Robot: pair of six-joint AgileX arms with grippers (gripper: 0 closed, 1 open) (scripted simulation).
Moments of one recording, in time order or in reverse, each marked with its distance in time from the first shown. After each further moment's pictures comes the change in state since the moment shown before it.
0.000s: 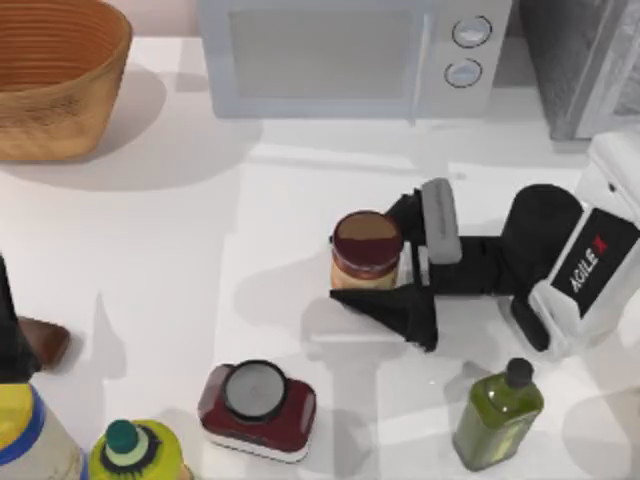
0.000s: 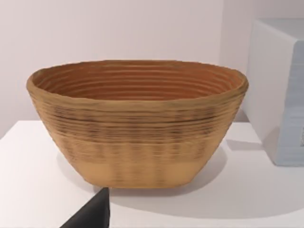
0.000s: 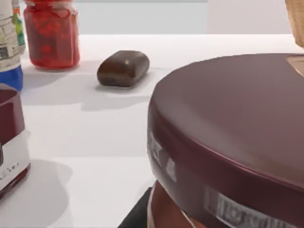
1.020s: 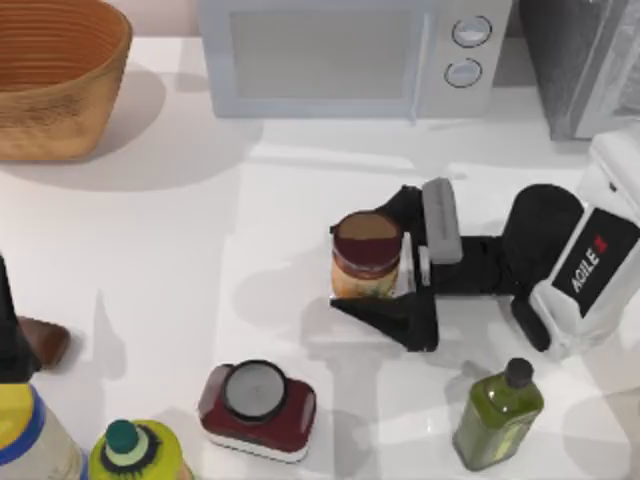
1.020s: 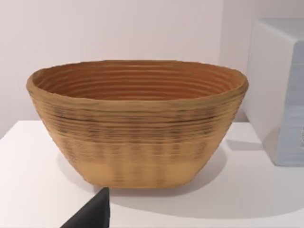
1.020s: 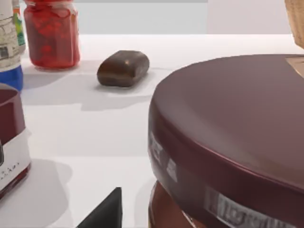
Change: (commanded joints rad) left arm 0.000 0.000 0.000 0.000 0.000 0.000; right arm 0.000 0.000 0.000 0.000 0.000 0.000
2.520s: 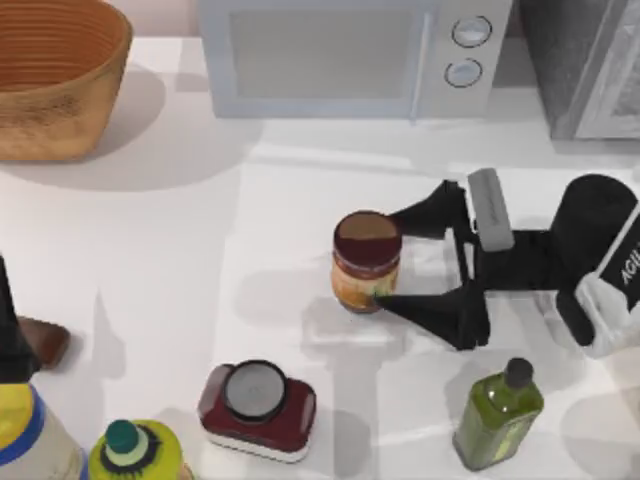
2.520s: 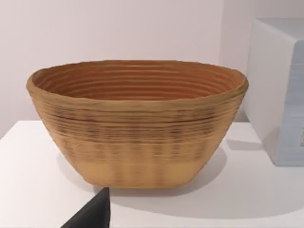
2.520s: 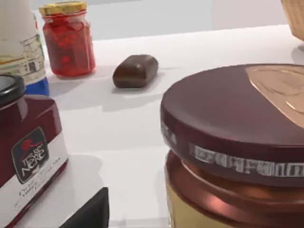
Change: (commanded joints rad) left arm 0.000 0.000 0.000 0.000 0.000 0.000; right arm -0.105 -0.087 -0.100 -0.004 -0.107 0.062
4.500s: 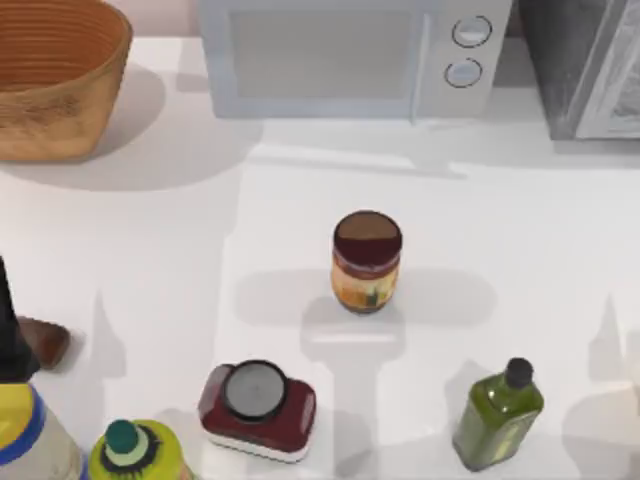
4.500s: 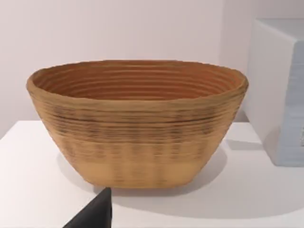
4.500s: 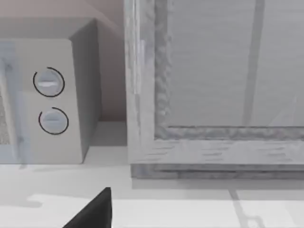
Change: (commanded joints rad) left arm 0.000 0.000 0.000 0.000 0.000 0.000; right arm -0.258 -2.462 -0.938 -1.528 1.276 -0.086
